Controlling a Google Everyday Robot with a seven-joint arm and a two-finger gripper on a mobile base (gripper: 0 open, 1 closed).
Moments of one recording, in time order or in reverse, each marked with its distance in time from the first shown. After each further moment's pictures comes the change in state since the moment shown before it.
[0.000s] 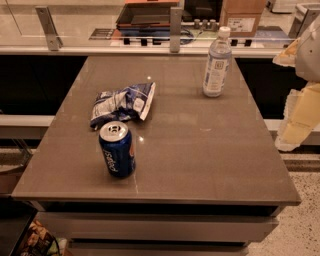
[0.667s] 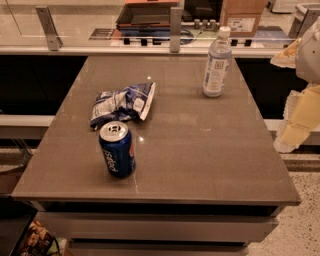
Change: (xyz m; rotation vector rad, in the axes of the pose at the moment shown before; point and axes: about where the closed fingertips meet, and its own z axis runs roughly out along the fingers) arm -0.005 0.004 0.000 -0.009 -0.044 -0.009
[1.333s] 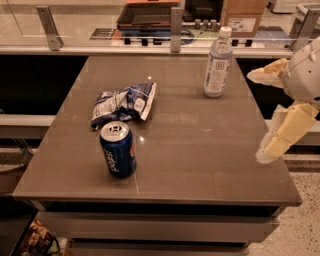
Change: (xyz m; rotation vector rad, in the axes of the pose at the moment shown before) arm -0.025 0.018 0.030 -0.106 -0.314 -0.036
